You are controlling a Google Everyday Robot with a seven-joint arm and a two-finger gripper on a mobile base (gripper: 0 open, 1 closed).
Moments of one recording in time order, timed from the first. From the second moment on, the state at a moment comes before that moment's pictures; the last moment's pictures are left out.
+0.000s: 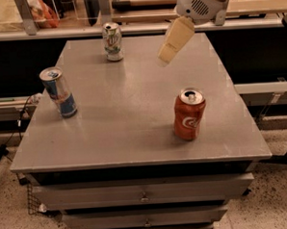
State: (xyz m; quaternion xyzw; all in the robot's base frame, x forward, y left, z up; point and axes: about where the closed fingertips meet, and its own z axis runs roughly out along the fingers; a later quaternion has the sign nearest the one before) arm 0.609 -0.073 0.989 -0.56 0.77 0.08 0.30
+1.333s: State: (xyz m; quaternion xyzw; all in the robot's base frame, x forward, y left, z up) arm 0.780 0.025 0.918 -0.43 0.76 0.24 0.42
